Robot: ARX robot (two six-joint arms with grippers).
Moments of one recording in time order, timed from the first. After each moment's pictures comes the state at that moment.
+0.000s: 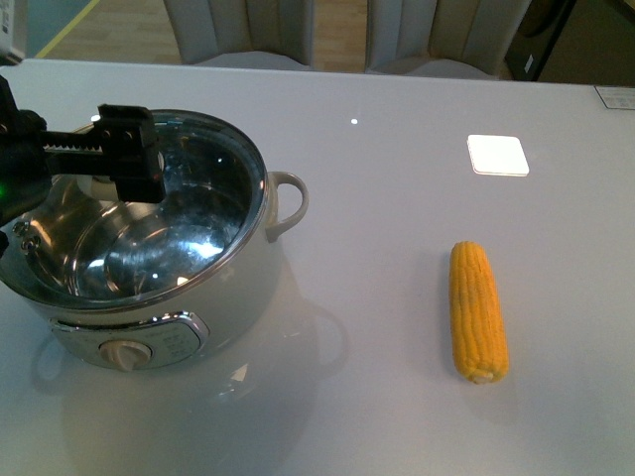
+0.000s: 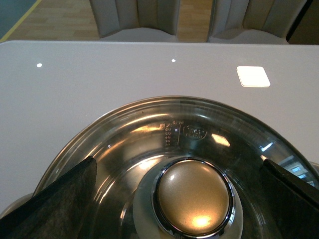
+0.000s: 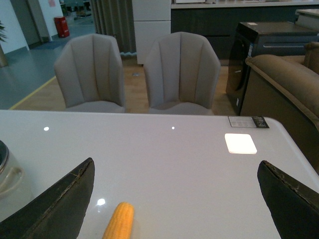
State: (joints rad) left arm -0.23 1.90 0.51 1.04 -0.11 -0.04; right arm 0.00 0.01 0.02 0.00 0.00 0.00
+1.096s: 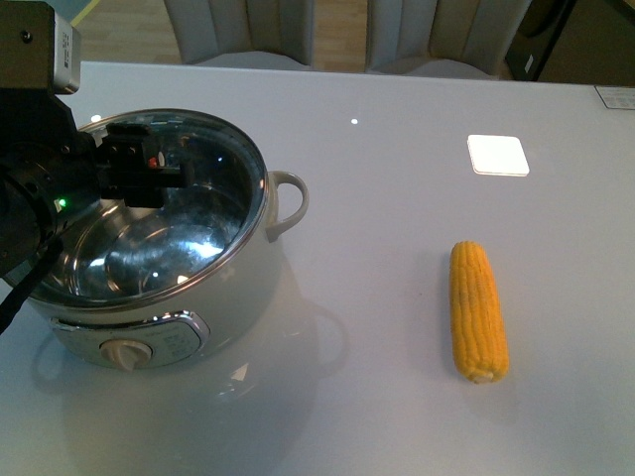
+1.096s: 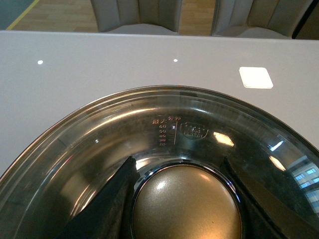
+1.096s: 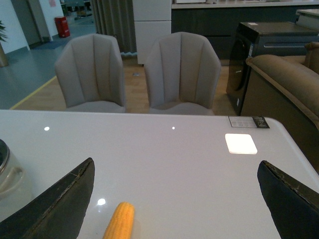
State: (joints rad) left arm -0.25 2.07 0.59 1.11 -0.15 -0.08; right arm 0.00 0.01 0.02 0.00 0.00 0.00
